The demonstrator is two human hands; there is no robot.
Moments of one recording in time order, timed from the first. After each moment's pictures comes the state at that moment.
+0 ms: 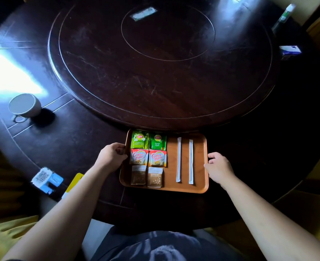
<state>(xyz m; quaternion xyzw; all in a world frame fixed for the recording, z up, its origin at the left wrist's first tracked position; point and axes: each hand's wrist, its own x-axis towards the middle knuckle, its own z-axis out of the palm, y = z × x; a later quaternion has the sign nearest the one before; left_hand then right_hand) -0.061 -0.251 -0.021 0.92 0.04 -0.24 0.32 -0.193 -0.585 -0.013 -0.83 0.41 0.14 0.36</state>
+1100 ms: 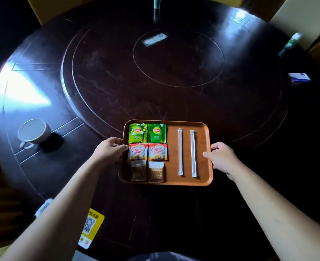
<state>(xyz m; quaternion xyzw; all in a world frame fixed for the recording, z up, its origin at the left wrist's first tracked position) 0.045 -0.239 0.037 0.84 0.11 -0.24 0.47 -0.058 -0.581 0.053 -0.80 0.38 0.12 0.45</state>
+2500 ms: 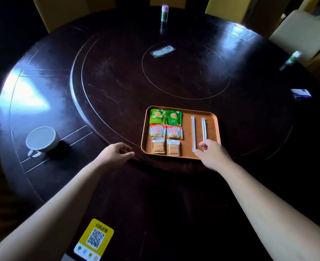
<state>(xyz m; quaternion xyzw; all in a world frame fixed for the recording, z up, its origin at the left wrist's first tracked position) 0.079 -0.211 0.038 0.90 -0.01 -0.24 0.37 0.001 -0.525 0.079 -0.92 0.28 0.14 0.25</state>
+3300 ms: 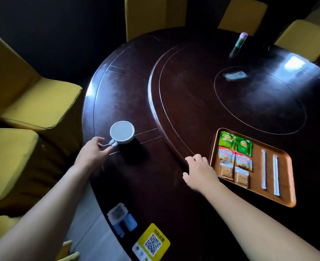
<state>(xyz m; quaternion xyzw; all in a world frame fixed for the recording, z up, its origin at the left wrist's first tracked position) 0.093 0.073 0.007 0.91 0.21 -0.08 0.34 0.064 -0.276 0.037 -0.98 -0.02 0.19 0.06</state>
